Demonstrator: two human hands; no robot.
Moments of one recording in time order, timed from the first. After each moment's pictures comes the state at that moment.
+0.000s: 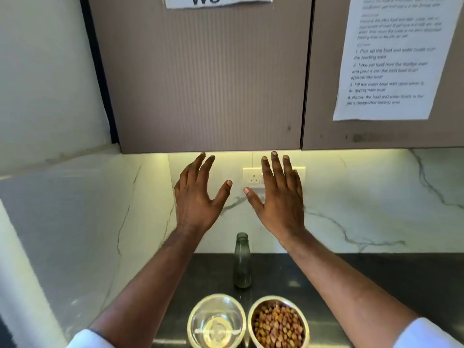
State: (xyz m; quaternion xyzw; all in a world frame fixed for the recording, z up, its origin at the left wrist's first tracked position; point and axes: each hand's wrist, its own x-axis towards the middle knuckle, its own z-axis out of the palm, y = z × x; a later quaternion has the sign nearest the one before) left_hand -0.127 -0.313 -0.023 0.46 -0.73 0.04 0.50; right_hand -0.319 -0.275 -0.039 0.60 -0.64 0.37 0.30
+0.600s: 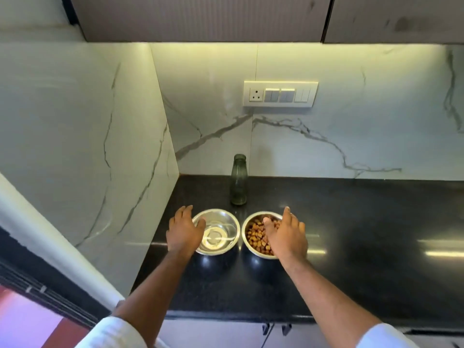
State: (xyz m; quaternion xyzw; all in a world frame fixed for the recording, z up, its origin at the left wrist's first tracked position) left_hand -0.074 -0.261 -0.285 0.69 -0.66 -0.21 0.21; right_hand -0.322 -0.187 -0.291 0.46 -0.85 0.23 -0.09
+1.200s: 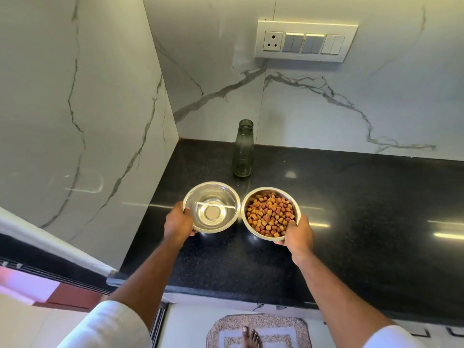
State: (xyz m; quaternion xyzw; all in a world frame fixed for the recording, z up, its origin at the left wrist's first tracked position) left_hand -0.075 -0.273 -0.350 0.74 -0.47 -0.40 0.26; right_hand -0.362 -0.196 -0.371 0.25 -0.83 0.37 -0.34
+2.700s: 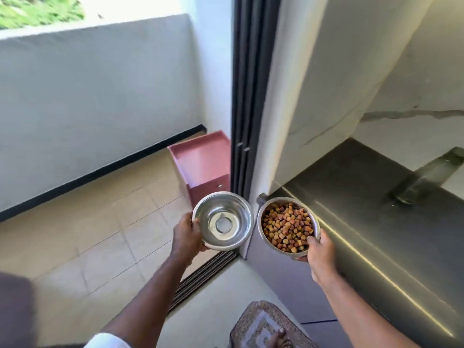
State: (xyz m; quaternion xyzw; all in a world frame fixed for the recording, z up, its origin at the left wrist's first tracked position) left_hand 0.157 0.068 -0.357 0.81 -0.18 -0.28 0.48; right_hand -0.118 -0.093 -0.389 0.48 -0.62 0.32 -0.54
